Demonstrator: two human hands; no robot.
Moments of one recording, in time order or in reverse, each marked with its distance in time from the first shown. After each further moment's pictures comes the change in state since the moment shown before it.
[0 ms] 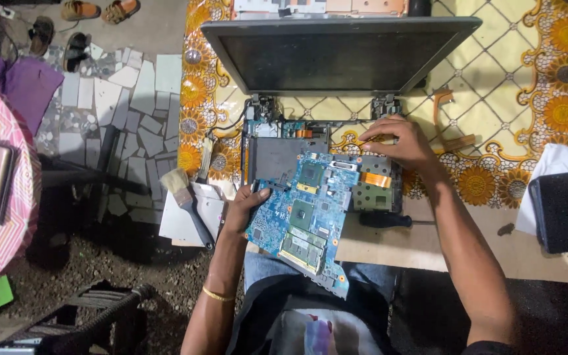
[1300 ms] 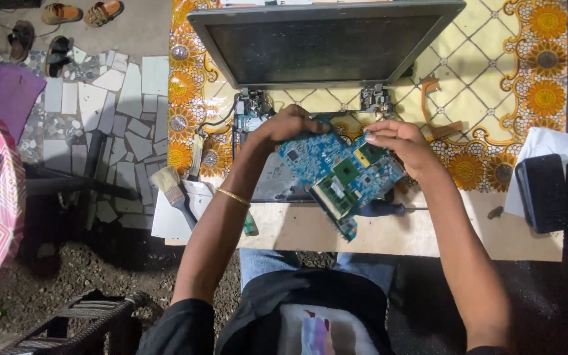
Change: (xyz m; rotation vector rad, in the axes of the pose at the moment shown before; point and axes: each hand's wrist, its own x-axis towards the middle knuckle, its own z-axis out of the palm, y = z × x) left_hand 0.162 0.081 0.121 0.854 -0.457 -0.125; right_hand -0.033 -0.057 0.003 0.477 0.165 0.494
